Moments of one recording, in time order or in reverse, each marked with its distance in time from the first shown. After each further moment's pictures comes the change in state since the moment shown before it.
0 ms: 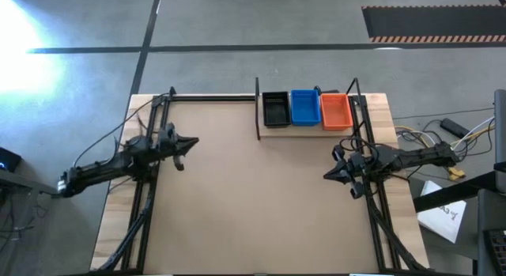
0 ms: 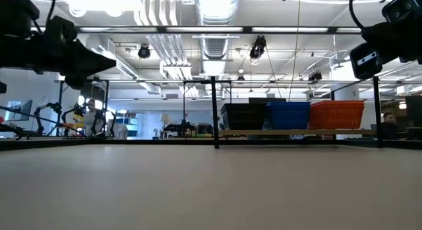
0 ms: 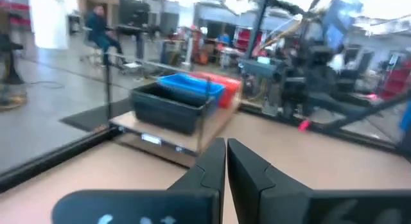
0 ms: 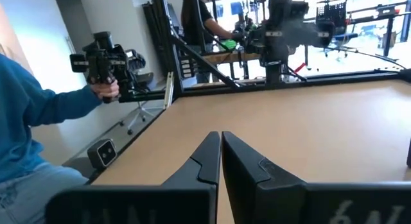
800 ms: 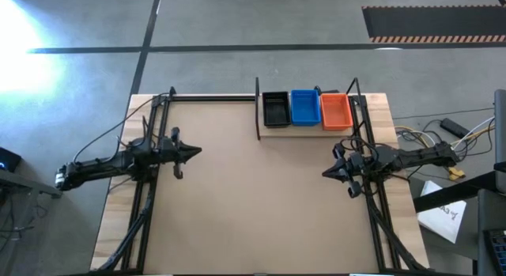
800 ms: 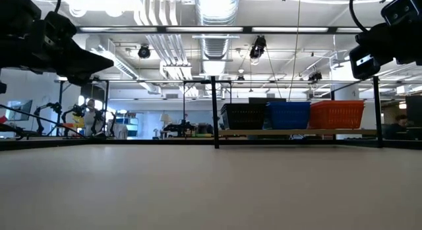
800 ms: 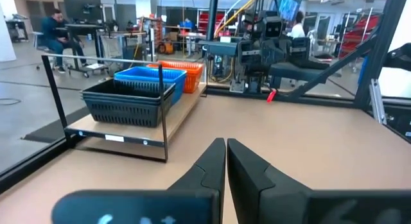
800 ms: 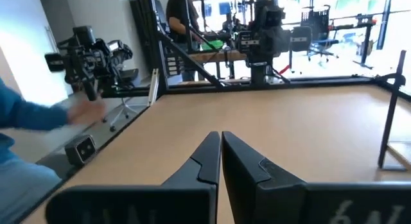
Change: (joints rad) left arm -0.083 0.071 -0.003 -0.003 0.089 0.128; right arm 0.000 0.007 -0.001 -0.006 0.054 -0.060
